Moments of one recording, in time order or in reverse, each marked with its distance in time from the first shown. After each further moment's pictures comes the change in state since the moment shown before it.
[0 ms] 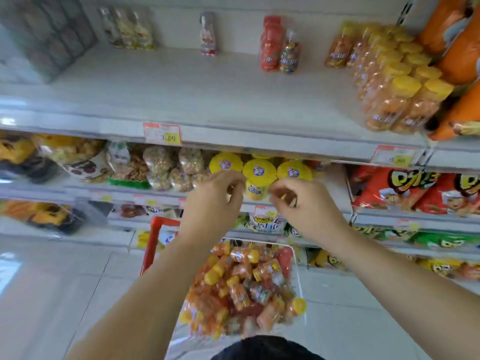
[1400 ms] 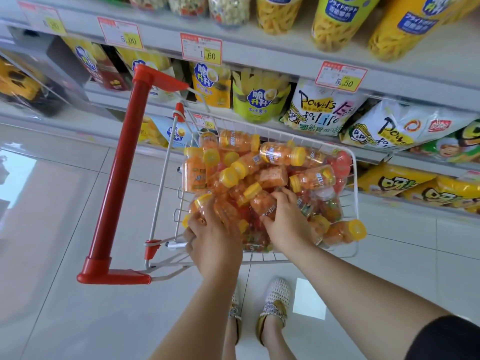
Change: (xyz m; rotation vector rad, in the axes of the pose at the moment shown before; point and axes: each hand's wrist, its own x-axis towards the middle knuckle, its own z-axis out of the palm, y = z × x) left_hand -0.248 -0.183 0.206 0.128 -0.109 -1.069; right_hand -0.142 0.159 0.316 -0.245 -0.428 0.530
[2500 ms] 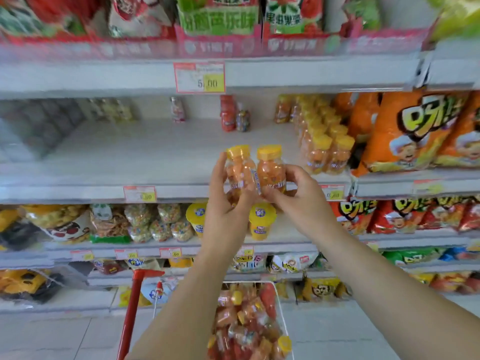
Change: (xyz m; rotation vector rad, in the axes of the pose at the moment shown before) left_hand -0.147 0.347 -0.260 -0.876 -0.272 0.943; right_hand -0.121 -0.090 -0.453 0.731 0.564 -0.350
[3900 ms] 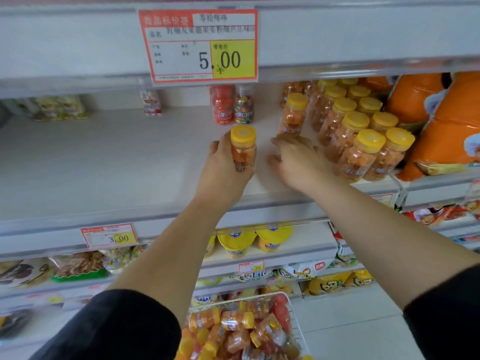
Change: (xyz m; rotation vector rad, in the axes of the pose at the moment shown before) left_hand 0.188 -0.064 -0.013 0.614 -0.224 0.051; right_hand 0.177 0.048 0.047 -0.947 -0.033 -0.016
